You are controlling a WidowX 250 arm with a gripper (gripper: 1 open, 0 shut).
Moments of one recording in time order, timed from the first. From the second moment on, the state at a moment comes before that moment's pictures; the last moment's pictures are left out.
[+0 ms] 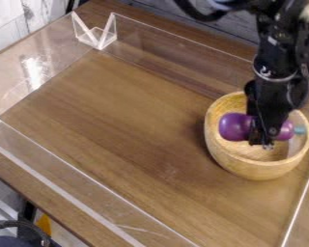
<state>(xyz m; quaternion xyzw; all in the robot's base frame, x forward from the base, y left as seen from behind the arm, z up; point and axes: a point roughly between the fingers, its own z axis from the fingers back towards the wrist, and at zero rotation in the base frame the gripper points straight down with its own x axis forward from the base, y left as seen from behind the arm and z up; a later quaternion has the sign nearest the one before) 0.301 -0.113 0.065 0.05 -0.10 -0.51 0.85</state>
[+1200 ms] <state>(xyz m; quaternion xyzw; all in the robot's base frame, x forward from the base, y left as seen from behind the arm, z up) 0.303 -0.112 0.063 0.06 -0.10 -0.50 0.86</state>
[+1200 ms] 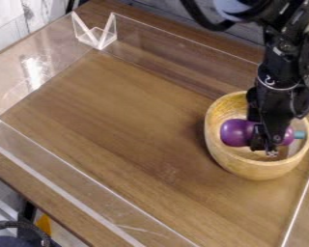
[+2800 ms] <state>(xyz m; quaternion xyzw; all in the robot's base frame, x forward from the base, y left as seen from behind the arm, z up) 0.308 -0.111 0.067 0.07 -0.10 -0.48 0.87</state>
